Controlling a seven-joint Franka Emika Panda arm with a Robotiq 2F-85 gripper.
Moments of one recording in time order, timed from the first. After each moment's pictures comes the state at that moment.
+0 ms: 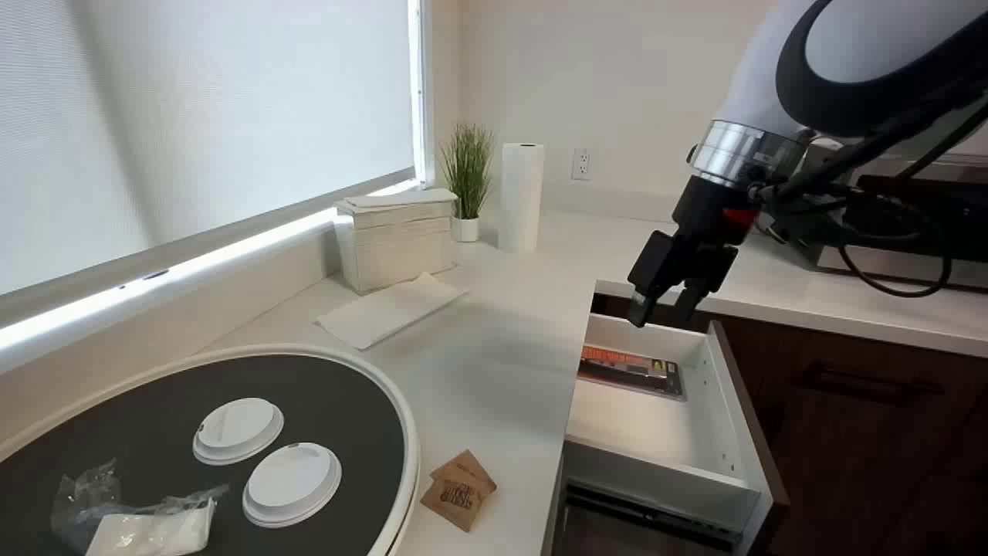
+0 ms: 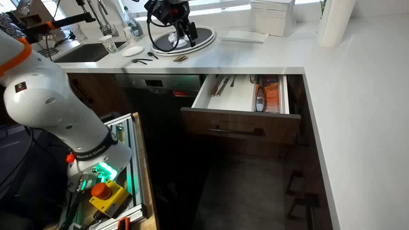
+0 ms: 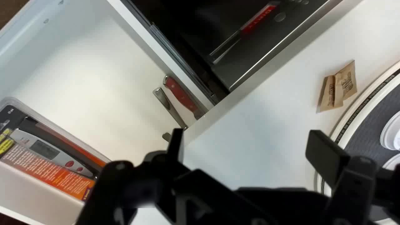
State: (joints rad) arm 0.25 -0.28 0.13 -2.43 0.30 2.32 -0.02
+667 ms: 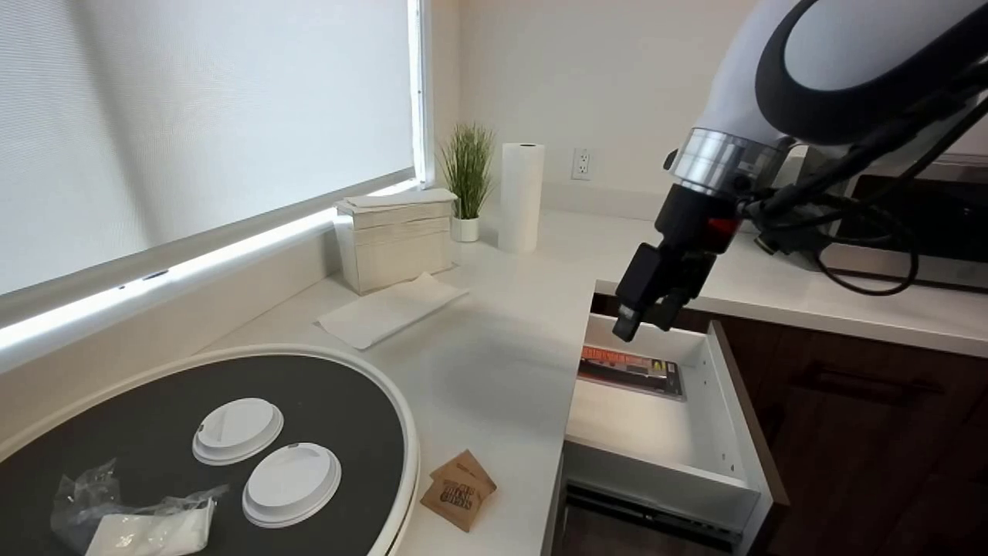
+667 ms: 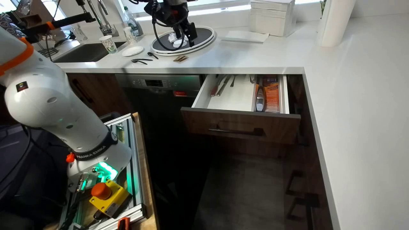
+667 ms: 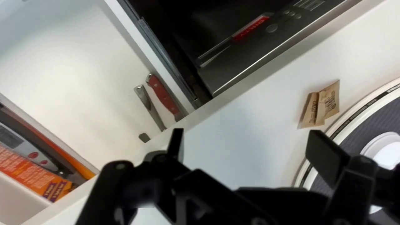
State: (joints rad) arm 0.28 -0.23 0.15 -2.41 0.32 2.32 -0.11
